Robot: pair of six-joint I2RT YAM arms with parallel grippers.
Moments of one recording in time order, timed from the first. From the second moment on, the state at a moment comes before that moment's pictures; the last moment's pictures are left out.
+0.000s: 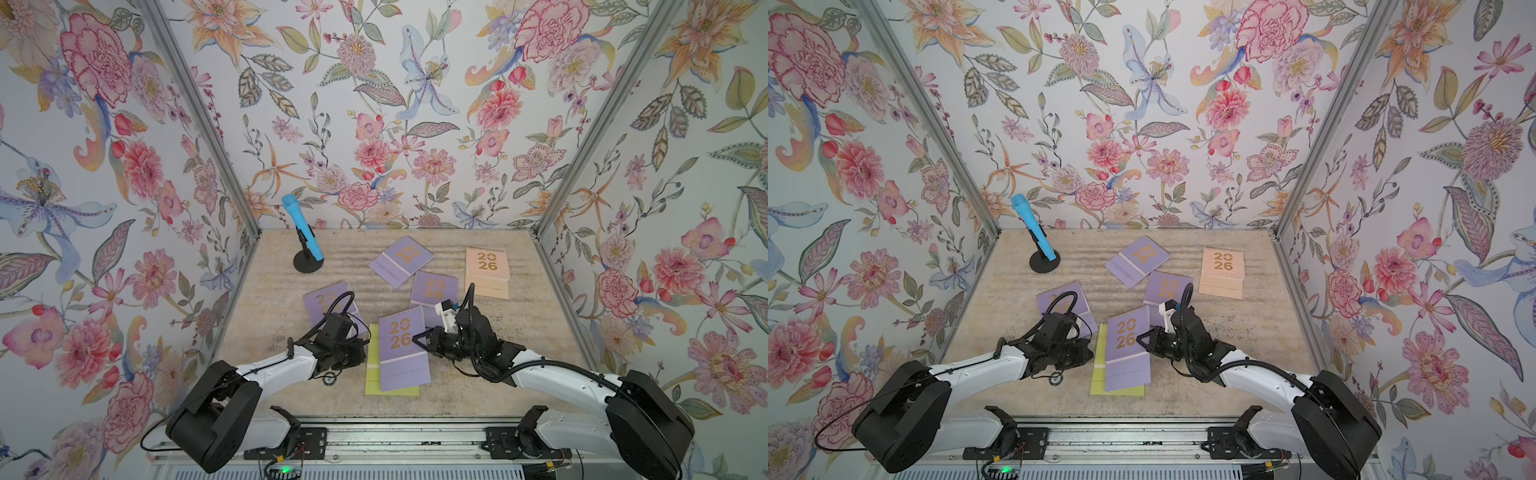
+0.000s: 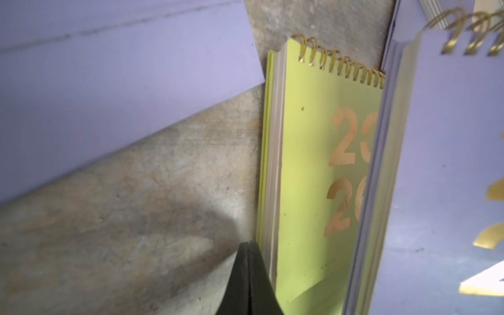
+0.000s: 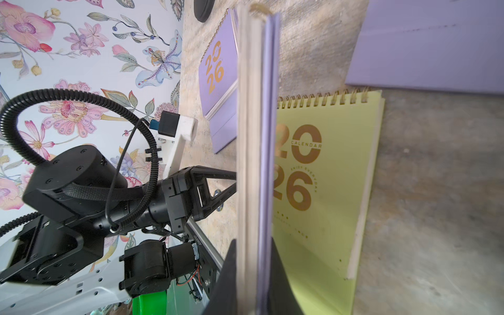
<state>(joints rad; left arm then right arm) -0.55 1.32 0.47 -0.15 0.25 -0.73 0.75 1.23 0.50 0.20 -0.35 1.03</state>
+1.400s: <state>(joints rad) -0.53 1.36 0.41 0.02 0.30 -0.74 0.74 1.39 0.38 0.58 -0.43 1.10</state>
